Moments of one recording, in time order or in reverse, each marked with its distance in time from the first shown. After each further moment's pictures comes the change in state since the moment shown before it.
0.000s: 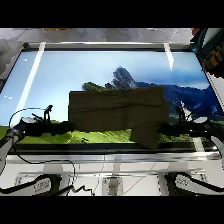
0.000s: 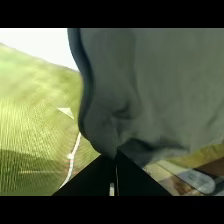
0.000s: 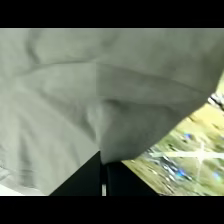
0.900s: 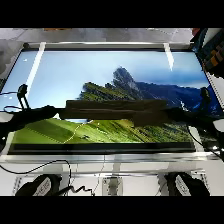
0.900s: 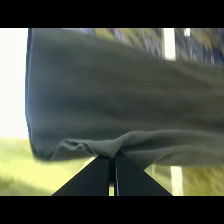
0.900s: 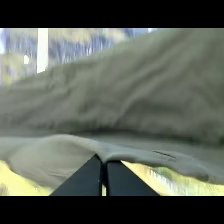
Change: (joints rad) left arm 0.011 0.353 0.109 -0.026 0.069 -0.034; right arm 0.119 0.488 0.034 0.085 -0.169 0.216
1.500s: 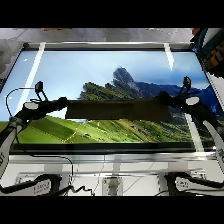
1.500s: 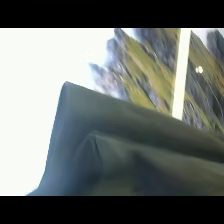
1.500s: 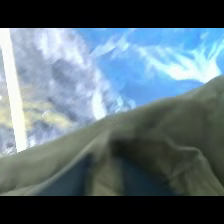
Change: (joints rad) left arm -0.169 -0.383 0.127 -0.143 0.377 -0.024; right arm 0.138 -0.609 0.287 0.002 -0.399 0.074
